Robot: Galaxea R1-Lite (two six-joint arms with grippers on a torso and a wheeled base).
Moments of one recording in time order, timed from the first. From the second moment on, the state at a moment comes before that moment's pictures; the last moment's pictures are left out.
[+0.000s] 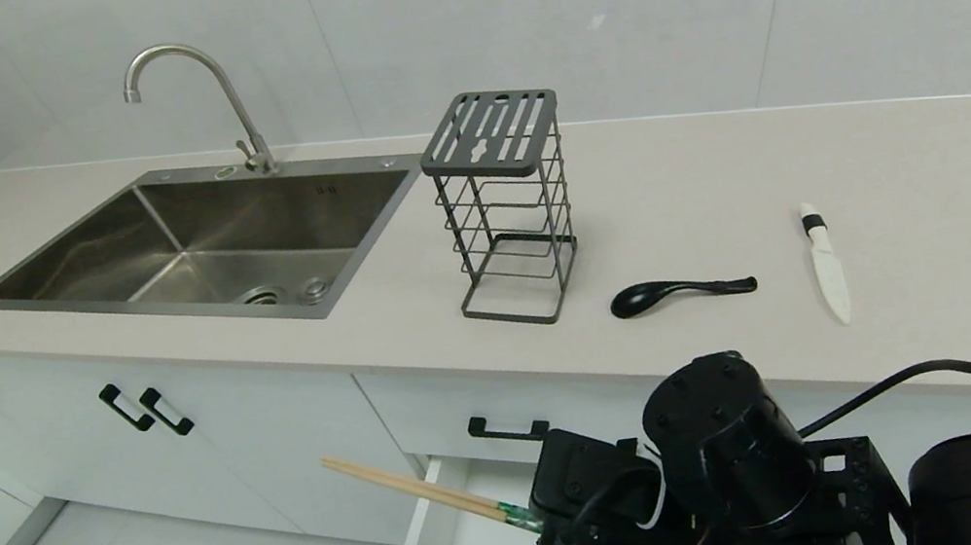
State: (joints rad) left arm 0.00 0.00 0.00 0.00 0.03 -0.04; right arm 1.01 1.89 -0.81 -0.60 -0.02 -0.32
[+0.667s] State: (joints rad) left arm 0.00 0.00 0.00 0.00 0.03 -0.04; right arm 1.01 1.89 -0.80 -0.60 -0.04 -0.31
